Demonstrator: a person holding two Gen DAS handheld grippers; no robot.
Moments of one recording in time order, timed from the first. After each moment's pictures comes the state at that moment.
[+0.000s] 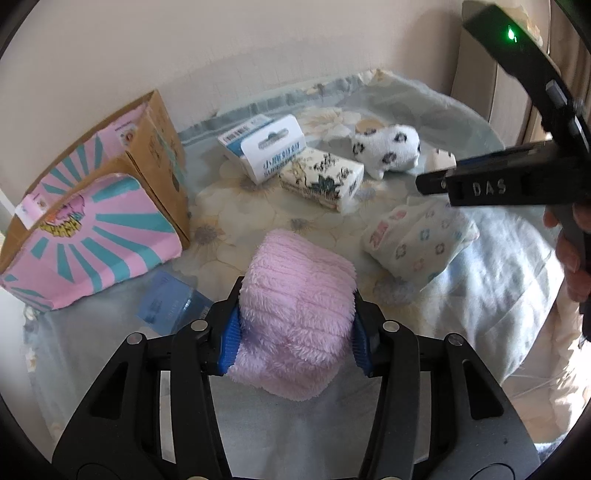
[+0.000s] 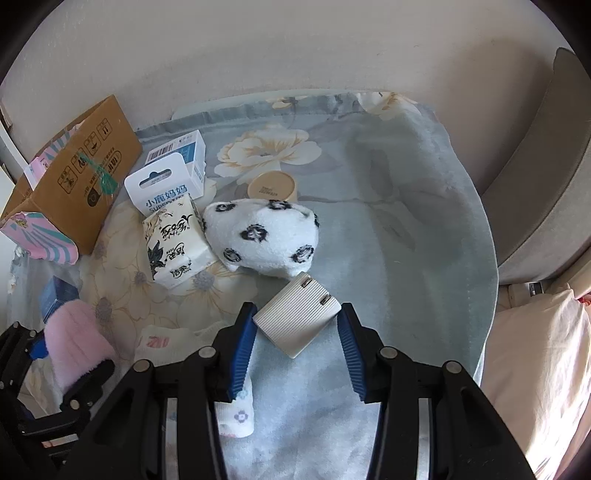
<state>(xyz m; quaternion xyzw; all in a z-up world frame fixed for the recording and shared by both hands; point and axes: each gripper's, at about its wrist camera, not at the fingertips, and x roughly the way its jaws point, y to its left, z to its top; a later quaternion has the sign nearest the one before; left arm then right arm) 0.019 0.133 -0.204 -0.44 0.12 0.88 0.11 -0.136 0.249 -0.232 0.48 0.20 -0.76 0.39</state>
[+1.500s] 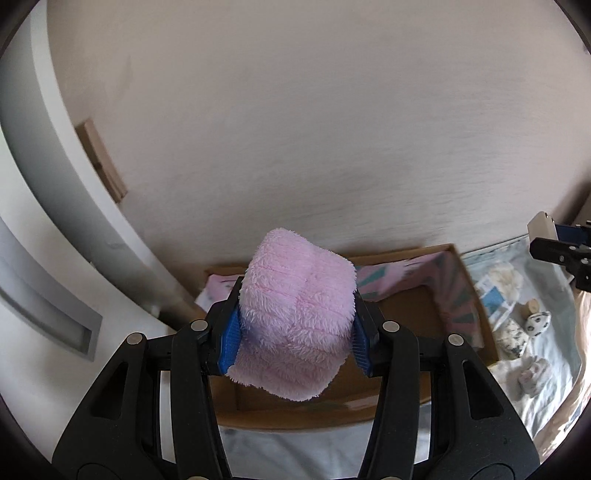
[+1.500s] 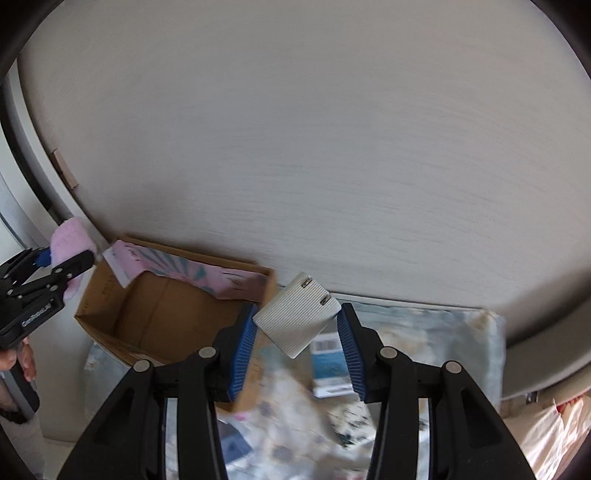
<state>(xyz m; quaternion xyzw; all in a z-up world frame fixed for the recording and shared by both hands) -0.130 -0.158 -0.034 -0.41 0.04 0.91 -0.03 -0.090 0.043 -0.050 0.41 0.21 -0.74 0.49</state>
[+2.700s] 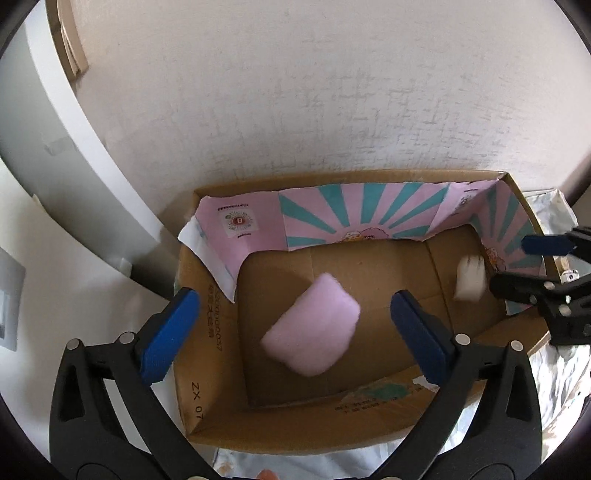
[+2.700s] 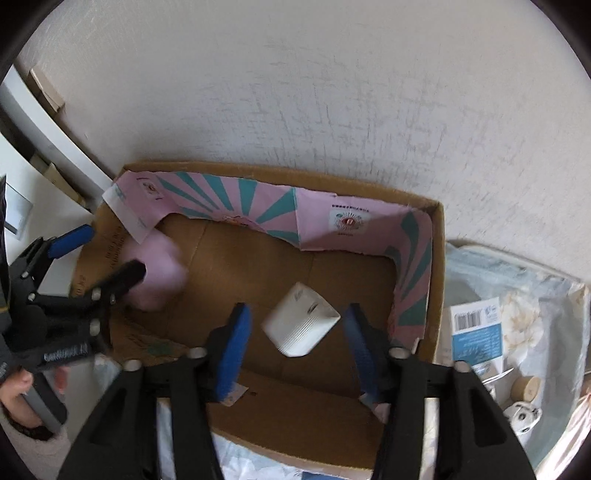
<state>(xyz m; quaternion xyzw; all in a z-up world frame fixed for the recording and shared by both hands) -0.143 -0.196 -0.117 -0.48 0.03 0.87 -0.01 -0.030 -0.044 -0.141 0.51 0.25 -0.67 0.48</state>
